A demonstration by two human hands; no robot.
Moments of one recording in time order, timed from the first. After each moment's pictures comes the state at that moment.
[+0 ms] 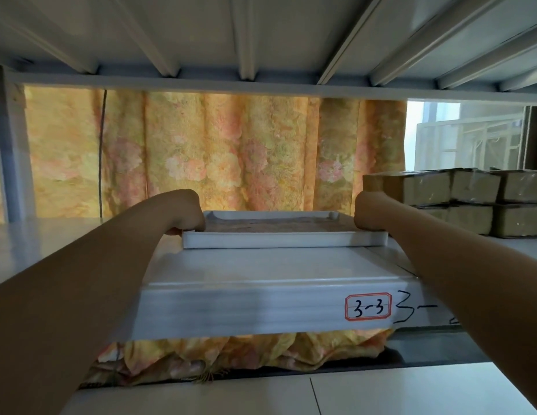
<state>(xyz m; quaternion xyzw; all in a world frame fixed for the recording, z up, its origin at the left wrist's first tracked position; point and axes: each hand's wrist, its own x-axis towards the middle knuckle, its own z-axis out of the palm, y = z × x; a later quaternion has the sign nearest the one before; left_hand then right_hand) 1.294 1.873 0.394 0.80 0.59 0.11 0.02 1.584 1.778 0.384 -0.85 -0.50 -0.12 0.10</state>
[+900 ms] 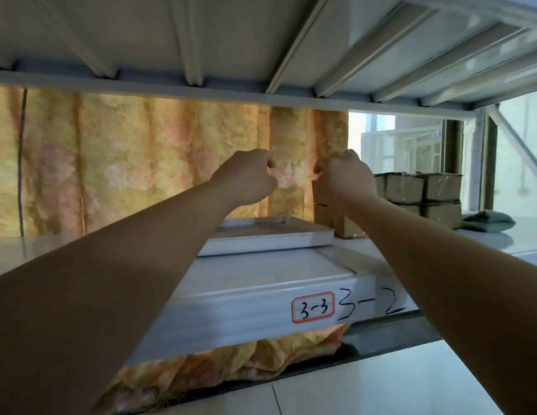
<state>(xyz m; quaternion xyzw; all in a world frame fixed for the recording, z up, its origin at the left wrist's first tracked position) 1.431 1.815 0.429 0.88 0.29 0.37 -0.01 1.605 1.747 0.406 -0.72 -0.47 -0.42 0.30</state>
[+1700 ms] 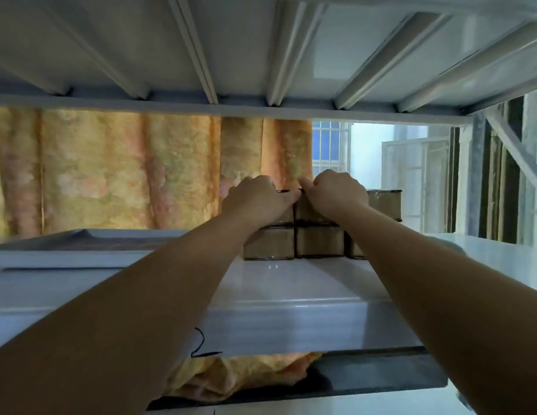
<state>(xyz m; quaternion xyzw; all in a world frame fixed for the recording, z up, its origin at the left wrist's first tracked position) 1.635 1.742 0.411 0.80 0.44 0.41 0.02 1.783 1.714 0.420 -0.76 -0.50 -0.25 0.33</state>
